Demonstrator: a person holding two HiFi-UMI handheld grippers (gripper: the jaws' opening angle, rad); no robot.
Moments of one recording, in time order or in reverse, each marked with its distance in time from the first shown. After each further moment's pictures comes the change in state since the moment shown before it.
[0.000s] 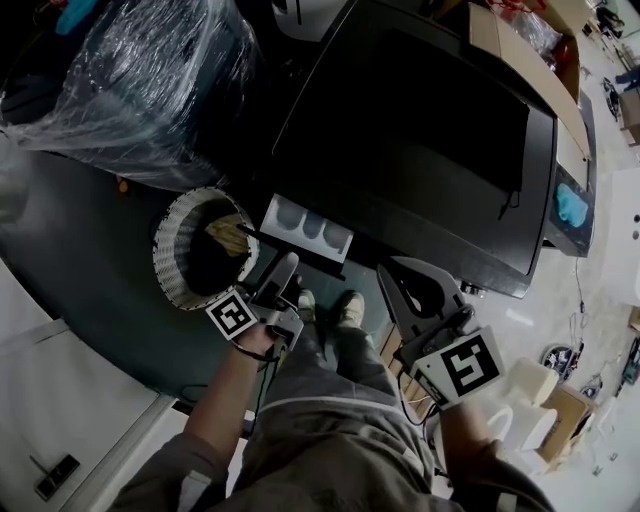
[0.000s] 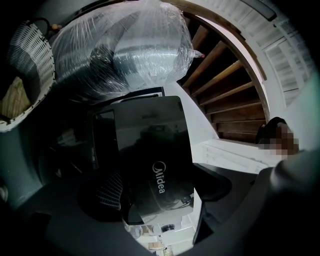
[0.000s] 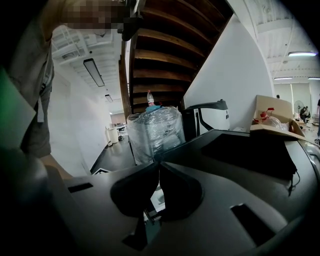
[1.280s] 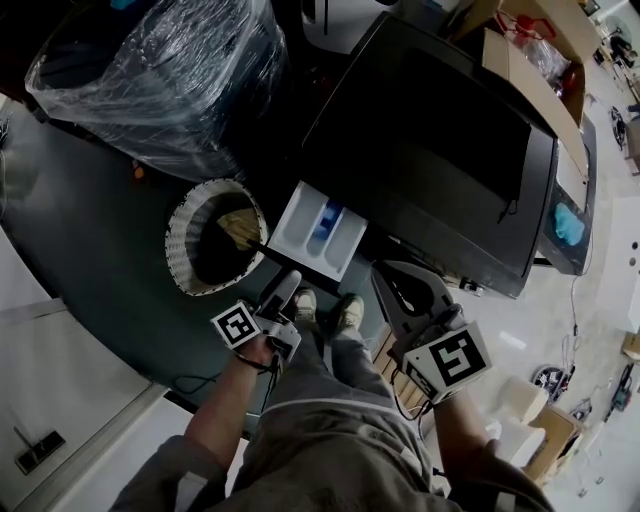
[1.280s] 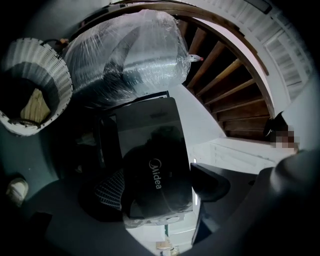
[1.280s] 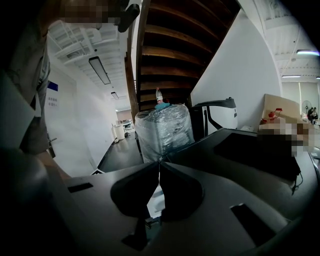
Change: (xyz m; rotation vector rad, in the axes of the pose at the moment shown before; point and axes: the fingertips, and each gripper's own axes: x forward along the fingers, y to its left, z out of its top) left arm -0.074 0.002 -0.022 -0.004 -0.012 0.122; right arm -0.011 0.044 -0.008 -0.062 0.076 0.077
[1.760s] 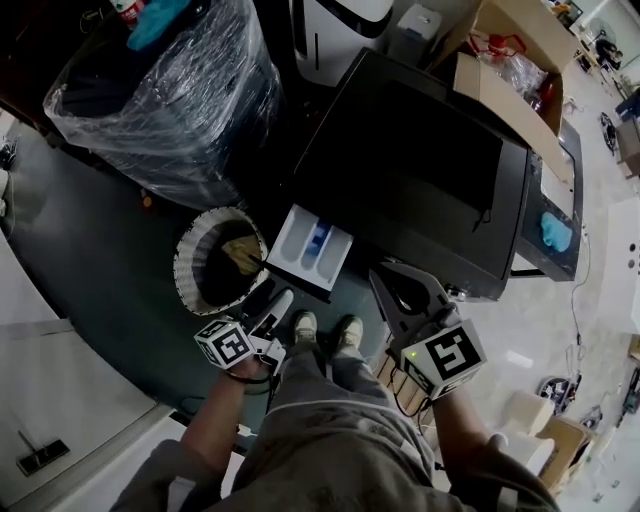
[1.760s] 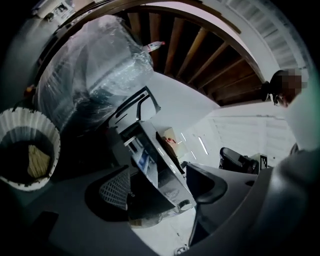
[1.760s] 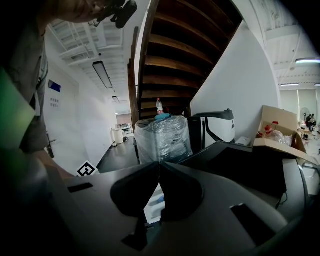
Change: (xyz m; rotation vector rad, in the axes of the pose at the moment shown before) left arm -0.022 -0.069 0.015 0.446 0.094 0.082; right arm -0.037 -0.003 0.045 -0.032 -0.071 -0.026
